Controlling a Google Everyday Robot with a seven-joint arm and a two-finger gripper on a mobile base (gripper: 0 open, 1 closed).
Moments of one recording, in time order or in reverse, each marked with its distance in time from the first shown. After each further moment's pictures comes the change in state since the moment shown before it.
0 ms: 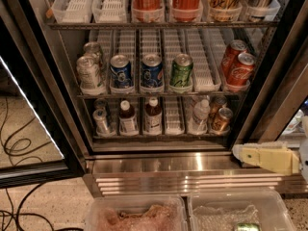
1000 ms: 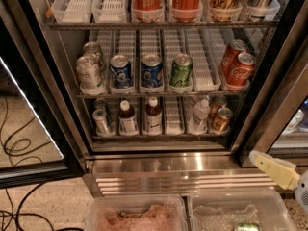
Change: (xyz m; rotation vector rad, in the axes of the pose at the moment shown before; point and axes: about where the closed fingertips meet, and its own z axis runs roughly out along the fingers) arm 0.099 -0.075 0.025 0.294 -0.152 0.311
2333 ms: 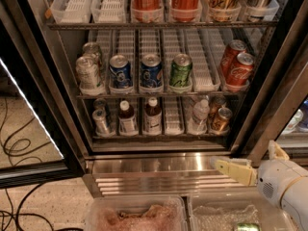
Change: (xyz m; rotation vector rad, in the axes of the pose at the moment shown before) arm 0.015 0.089 0.030 -0.259 0.043 -0.145
